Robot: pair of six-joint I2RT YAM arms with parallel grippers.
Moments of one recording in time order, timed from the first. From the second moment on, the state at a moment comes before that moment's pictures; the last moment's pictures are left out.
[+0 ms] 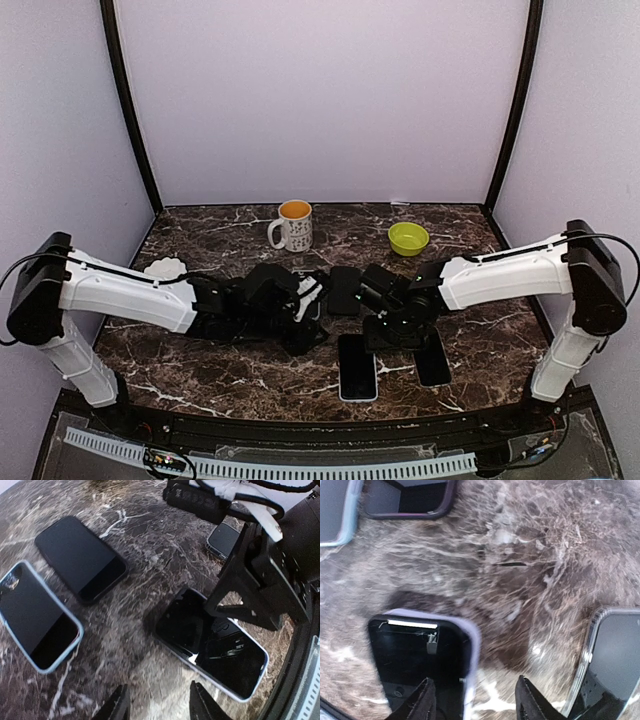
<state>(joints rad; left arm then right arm) -1.09 1.54 0.86 -0.07 -0.07 -0.26 1.06 1.70 1.09 -0.69 0.14 0.95</state>
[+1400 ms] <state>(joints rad) -1.04 1.83 1.16 -0.25 0.19 -0.25 1.13 1.56 0.94 -0.58 0.19 0.99</state>
